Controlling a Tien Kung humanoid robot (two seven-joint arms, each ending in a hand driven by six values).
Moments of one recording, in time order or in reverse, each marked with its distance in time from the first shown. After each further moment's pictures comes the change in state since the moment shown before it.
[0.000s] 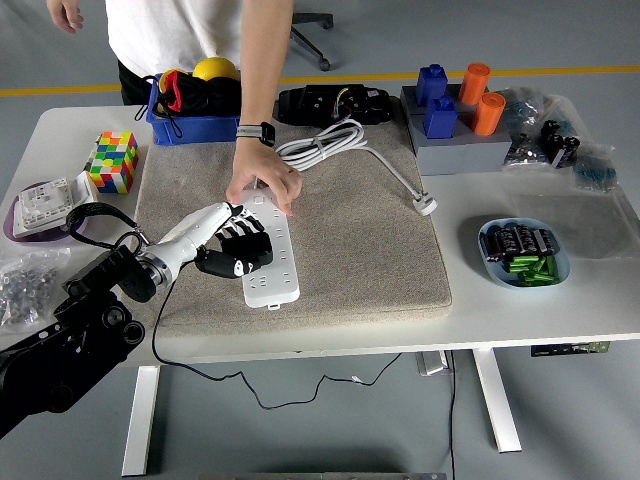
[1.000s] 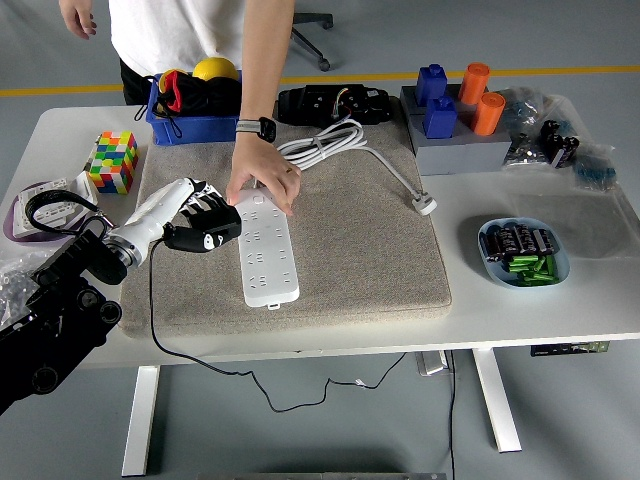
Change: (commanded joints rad) left arm 0.000 0.012 -0.108 0.093 0.005 0.028 -0.030; right arm 0.001 0.004 0.000 0.000 0.001 0.000 0.001
